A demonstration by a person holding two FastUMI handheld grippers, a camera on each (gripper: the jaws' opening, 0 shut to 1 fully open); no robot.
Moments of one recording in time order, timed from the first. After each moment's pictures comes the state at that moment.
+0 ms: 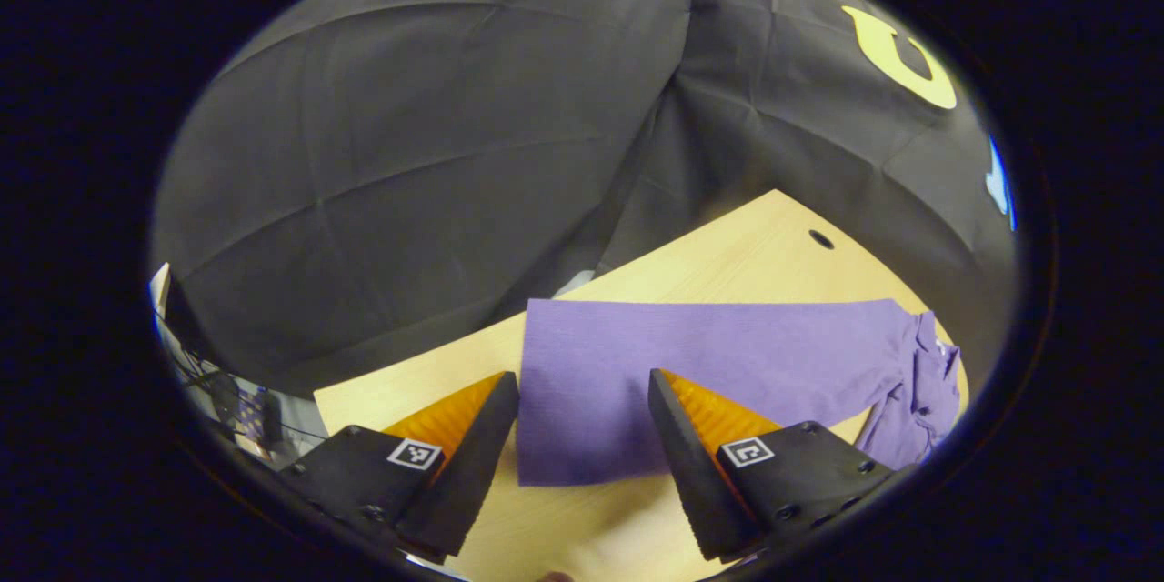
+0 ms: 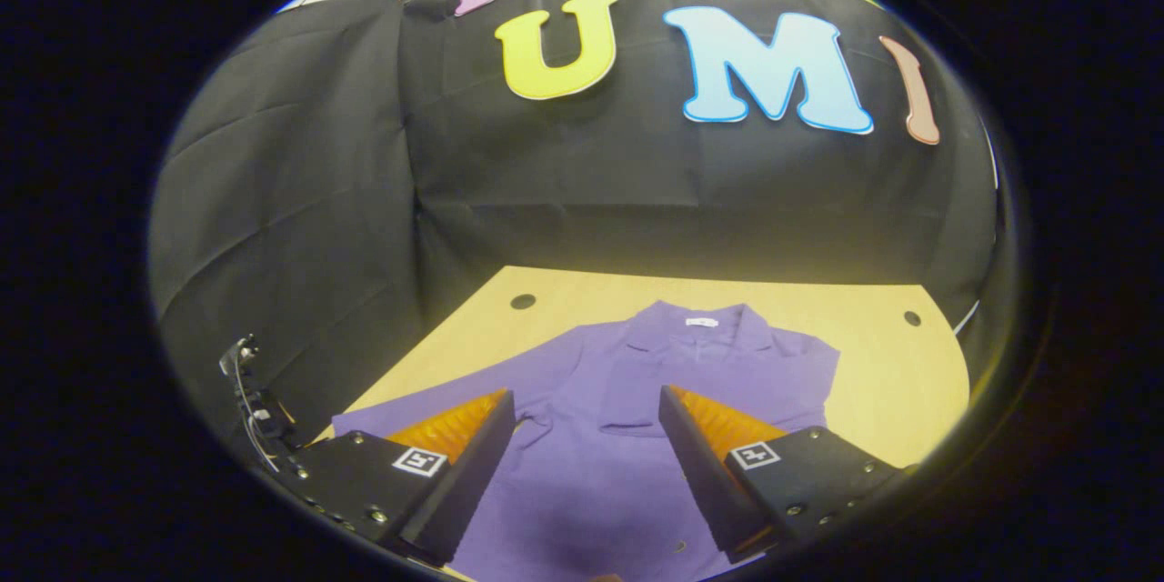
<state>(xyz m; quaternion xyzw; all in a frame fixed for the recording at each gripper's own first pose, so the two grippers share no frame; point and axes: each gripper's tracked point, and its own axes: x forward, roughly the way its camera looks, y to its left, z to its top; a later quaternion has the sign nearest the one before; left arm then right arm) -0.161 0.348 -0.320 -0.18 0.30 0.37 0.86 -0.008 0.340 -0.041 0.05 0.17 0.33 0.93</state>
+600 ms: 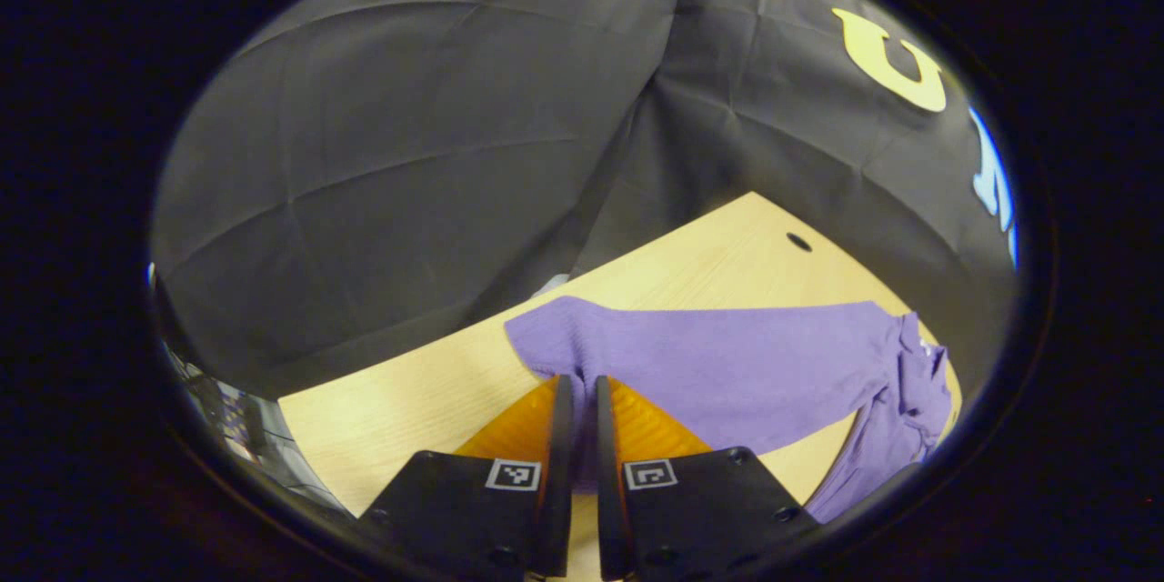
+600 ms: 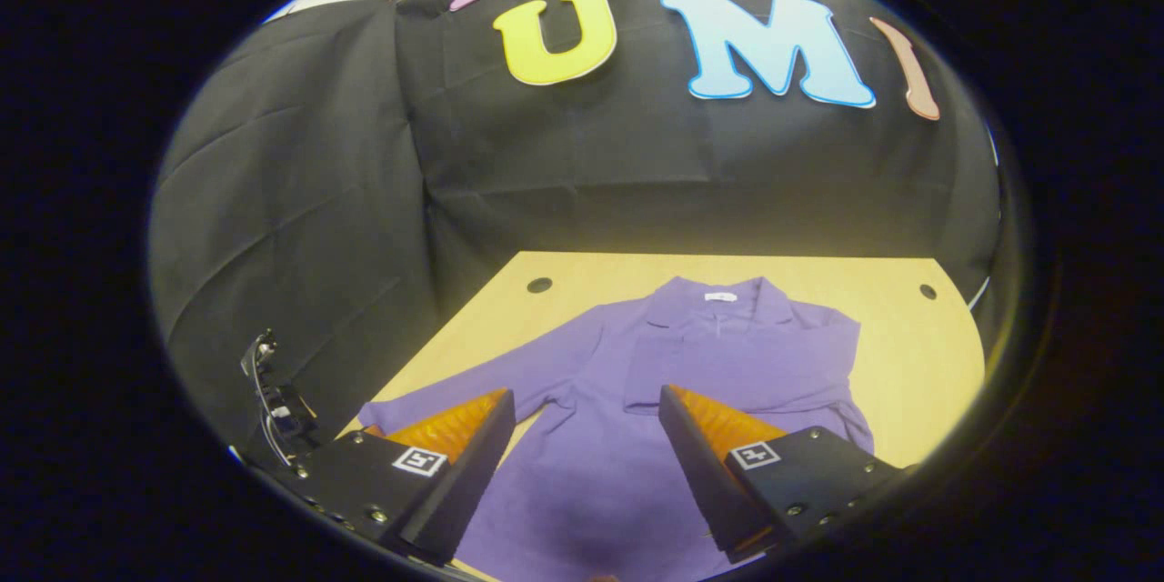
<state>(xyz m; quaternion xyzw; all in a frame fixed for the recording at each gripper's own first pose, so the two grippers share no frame) -0.147 0.345 -0.319 -0.21 0.30 0.33 0.87 -0.019 0.338 -0.057 0.08 0.20 0.34 0.92</state>
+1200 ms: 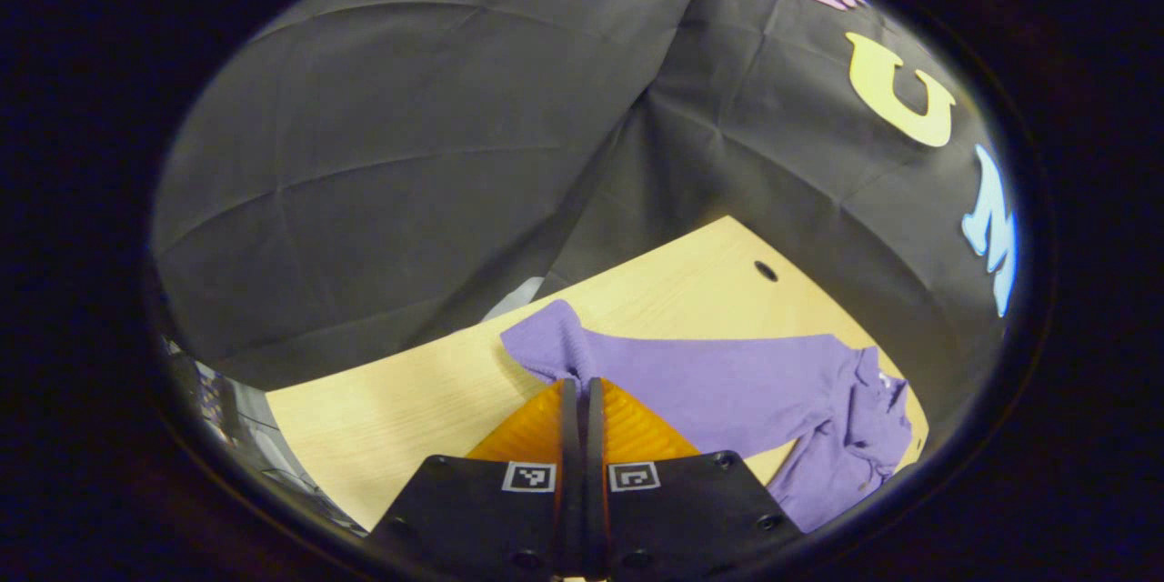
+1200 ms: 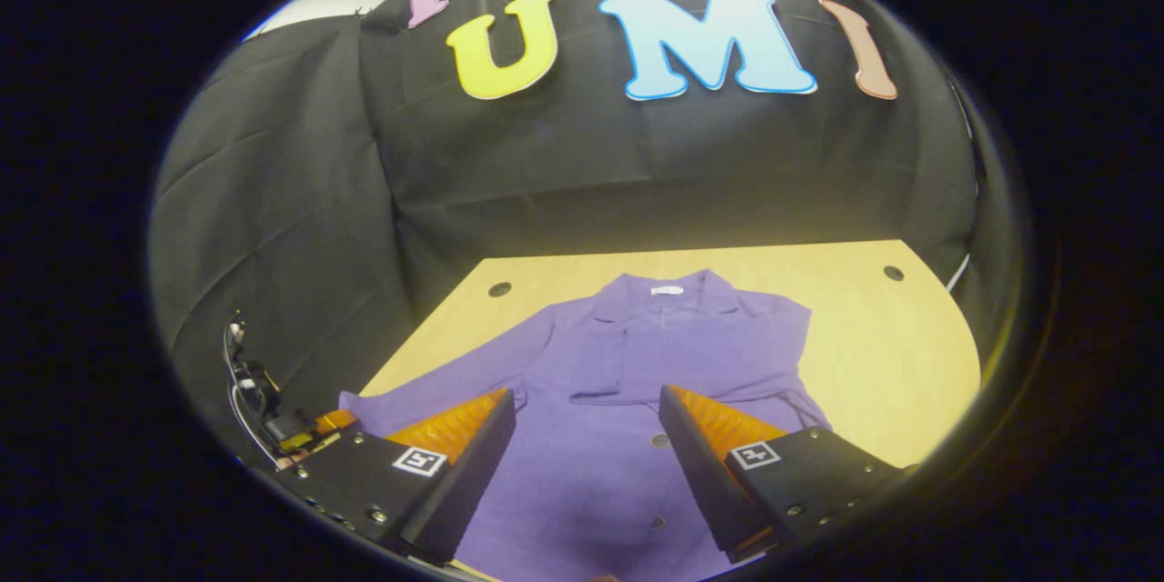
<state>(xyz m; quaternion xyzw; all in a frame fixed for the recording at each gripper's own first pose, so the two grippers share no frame) -0.107 0.315 -0.264 -0.25 0.25 0.31 0.88 -0.005 0.263 -0.068 0.10 0.21 0.30 0.93</state>
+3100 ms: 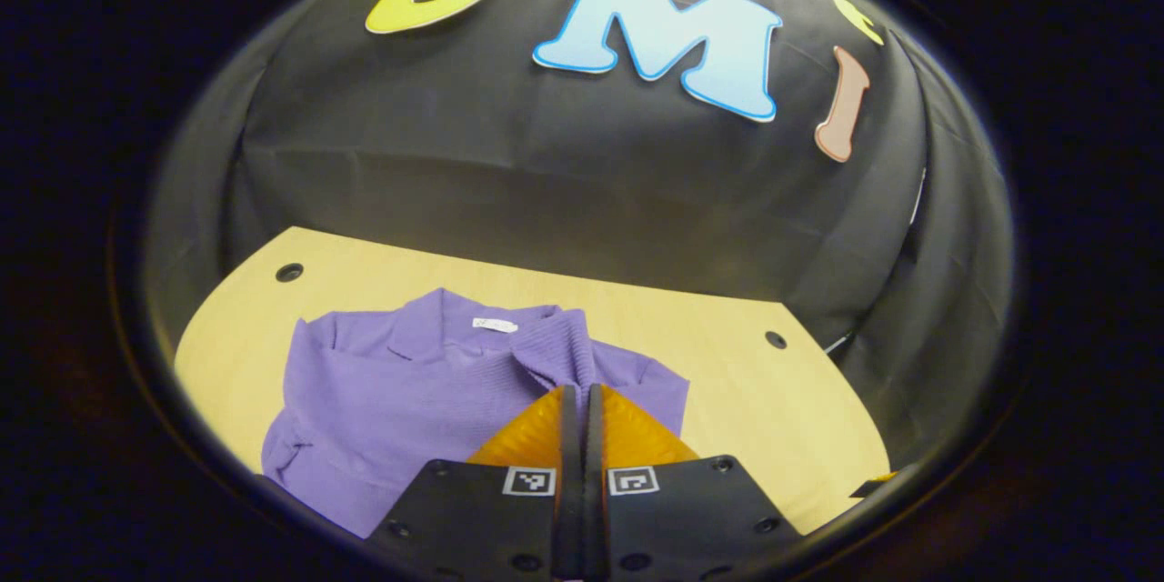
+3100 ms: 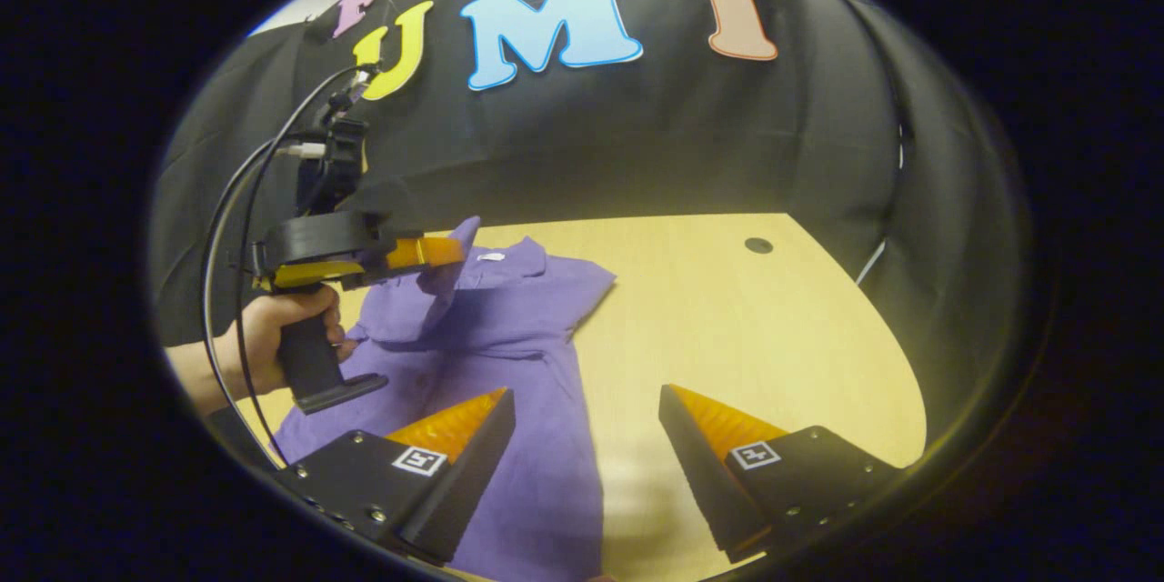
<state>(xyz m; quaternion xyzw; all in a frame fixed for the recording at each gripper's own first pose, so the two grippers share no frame) 0.155 -0.242 -0.252 -0.08 0.29 -0.09 0.95 0.049 0.034 -0.163 0.08 0.24 0.22 0.94</state>
